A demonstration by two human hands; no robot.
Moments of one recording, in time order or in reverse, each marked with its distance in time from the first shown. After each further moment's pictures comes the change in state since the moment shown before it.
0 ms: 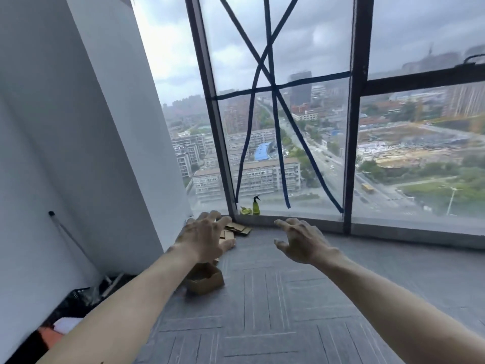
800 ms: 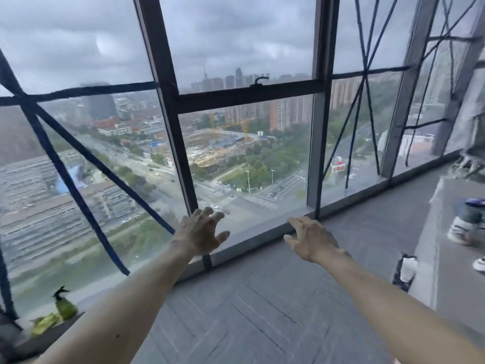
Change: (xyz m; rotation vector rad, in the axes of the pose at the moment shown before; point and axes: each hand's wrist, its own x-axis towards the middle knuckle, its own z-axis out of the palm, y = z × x) left_hand 0.687 0.313 0.052 -0.113 0.081 0.761; right_hand 0.202 0.493 -0.060 -0.108 0.100 0.979
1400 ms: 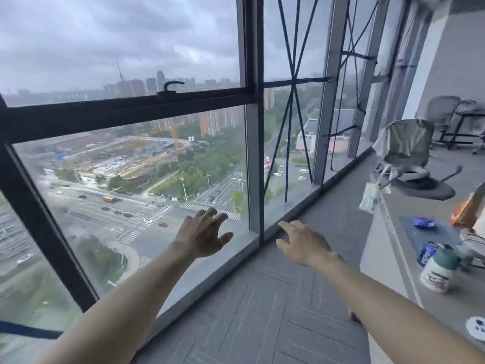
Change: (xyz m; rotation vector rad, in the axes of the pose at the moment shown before) left_hand 0.518 0.107 0.027 -0.031 0.097 0.373; right_hand 0.376 0.237 -0.027 -0.018 0.056 0.282
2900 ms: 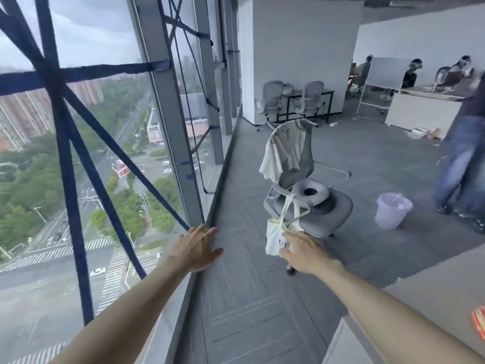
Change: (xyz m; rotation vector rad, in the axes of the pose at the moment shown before) left_hand 1.294 0.302 0.182 -0.134 -0.110 0.671; right_hand 0.869 0.767 -0.047 0.076 0.038 0.734
